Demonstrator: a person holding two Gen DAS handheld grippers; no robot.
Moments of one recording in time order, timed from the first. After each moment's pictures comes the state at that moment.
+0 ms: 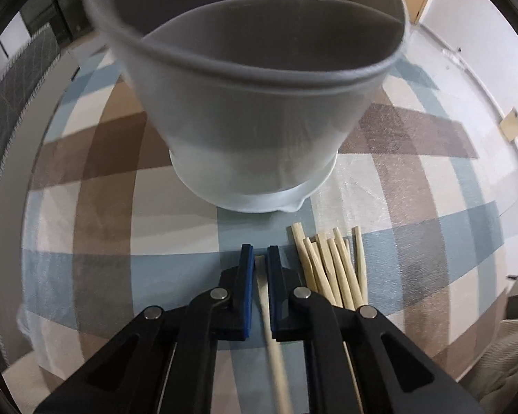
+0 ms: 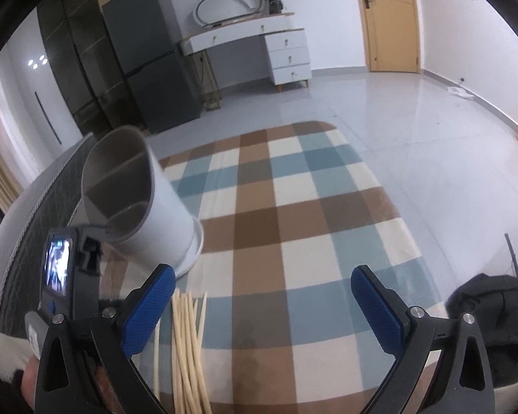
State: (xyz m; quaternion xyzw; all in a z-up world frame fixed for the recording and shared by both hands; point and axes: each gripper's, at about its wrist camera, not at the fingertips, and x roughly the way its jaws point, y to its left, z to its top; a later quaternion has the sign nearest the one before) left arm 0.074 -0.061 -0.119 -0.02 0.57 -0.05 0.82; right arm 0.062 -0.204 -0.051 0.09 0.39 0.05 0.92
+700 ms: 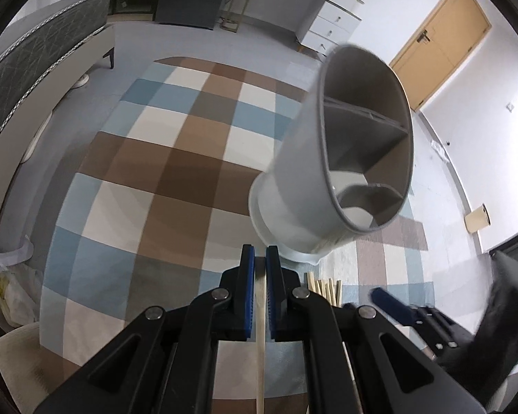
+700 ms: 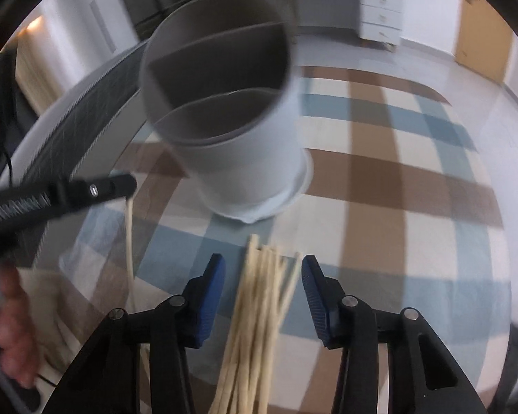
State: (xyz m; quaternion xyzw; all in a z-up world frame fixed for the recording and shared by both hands) left arm 0.056 0.030 -0.058 -0.19 0.49 -0.04 0.85; right arm 0.090 -0.097 -0.105 -0.04 0.49 0.19 0.85
